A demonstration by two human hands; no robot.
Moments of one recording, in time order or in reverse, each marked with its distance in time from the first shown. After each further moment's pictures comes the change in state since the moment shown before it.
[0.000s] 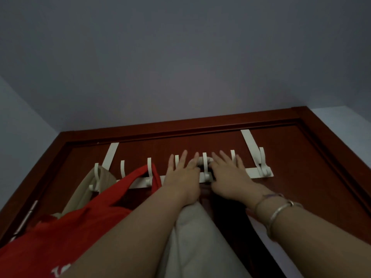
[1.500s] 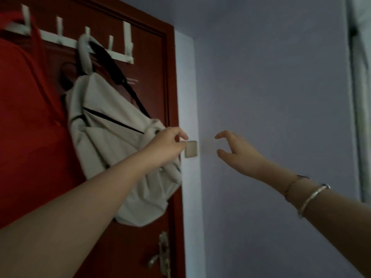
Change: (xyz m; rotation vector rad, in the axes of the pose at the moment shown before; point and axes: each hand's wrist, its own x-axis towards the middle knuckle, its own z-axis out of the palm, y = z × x) left_hand -0.341 0.228 -0.179 -1.457 -0.341 0.101; right_hand -0.482 -0.002 -0.284 -0.076 -0.297 0.484
